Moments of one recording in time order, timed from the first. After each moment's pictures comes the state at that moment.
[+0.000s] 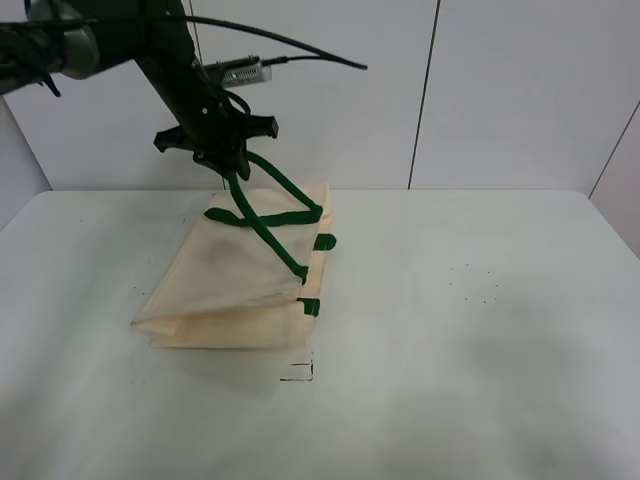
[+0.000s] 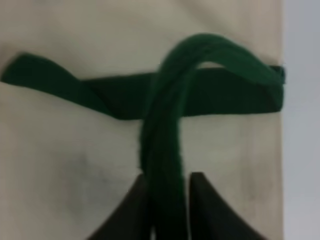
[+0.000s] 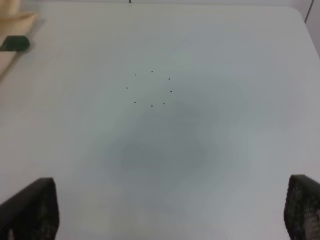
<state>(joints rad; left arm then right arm) -0.33 2.15 -2.03 -0.08 1.06 -0.20 0.08 0.00 -0.49 -0.02 1.02 0.00</state>
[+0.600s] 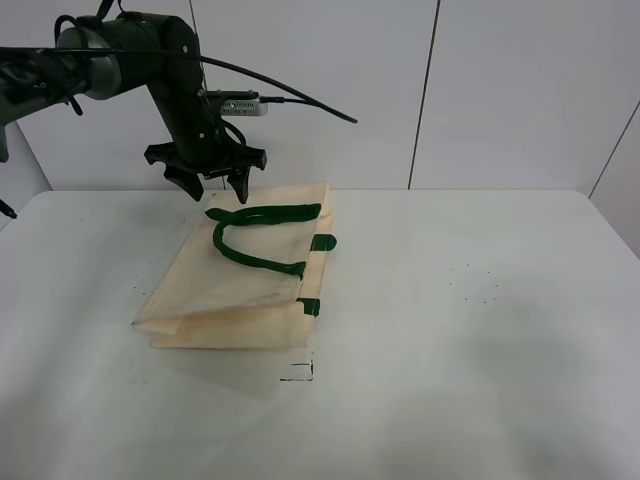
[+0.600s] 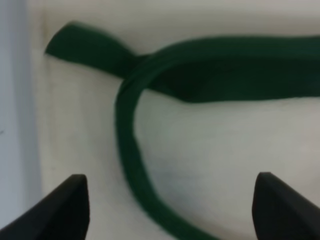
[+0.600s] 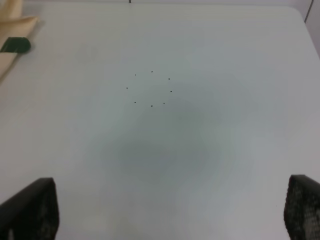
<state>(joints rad) -0.33 2.21 -2.03 0.06 1.11 -0.20 0.08 0.00 -0.49 -0.02 1.02 0.00</state>
